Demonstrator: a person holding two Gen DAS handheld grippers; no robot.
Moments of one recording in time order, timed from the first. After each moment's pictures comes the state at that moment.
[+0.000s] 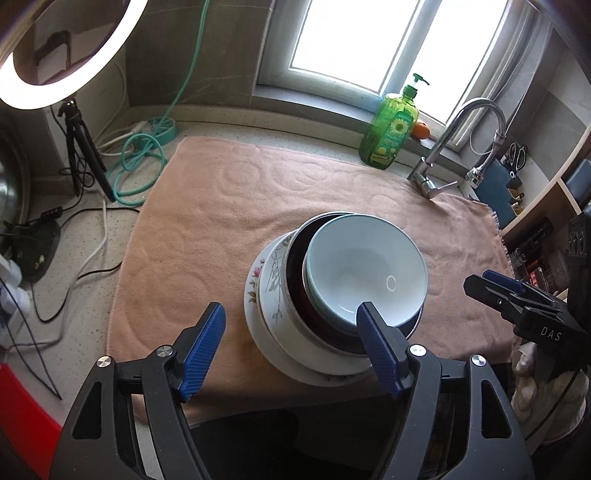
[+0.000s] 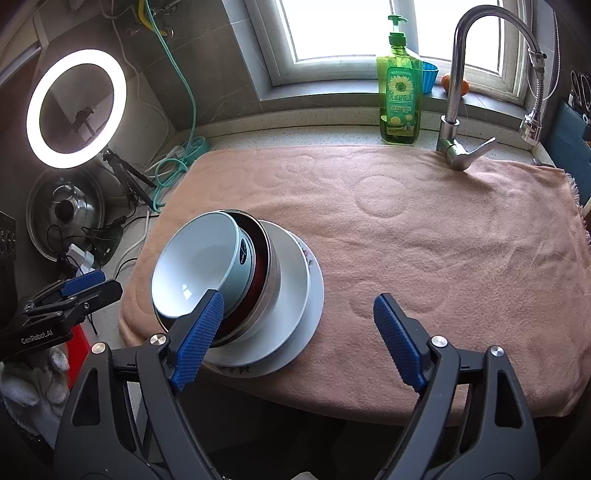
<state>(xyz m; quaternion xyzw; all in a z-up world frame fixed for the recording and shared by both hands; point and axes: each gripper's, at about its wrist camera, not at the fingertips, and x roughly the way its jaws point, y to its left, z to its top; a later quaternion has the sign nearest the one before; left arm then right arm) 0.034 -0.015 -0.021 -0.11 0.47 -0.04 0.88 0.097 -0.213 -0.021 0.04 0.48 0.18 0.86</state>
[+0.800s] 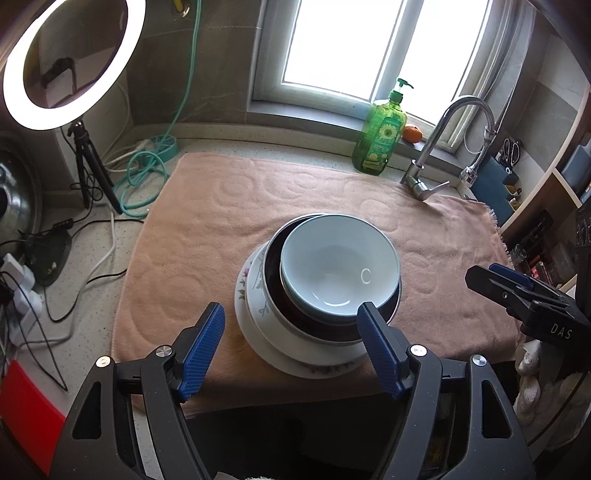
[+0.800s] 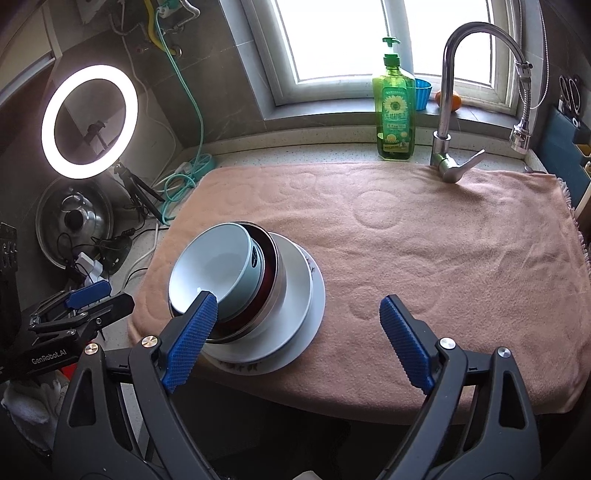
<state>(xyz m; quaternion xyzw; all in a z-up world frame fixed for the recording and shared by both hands) 0.014 -0.039 -0.007 -0.09 0.44 -0.02 0.89 0.076 -0.221 -0.003 0.05 0.45 0.18 0.87</state>
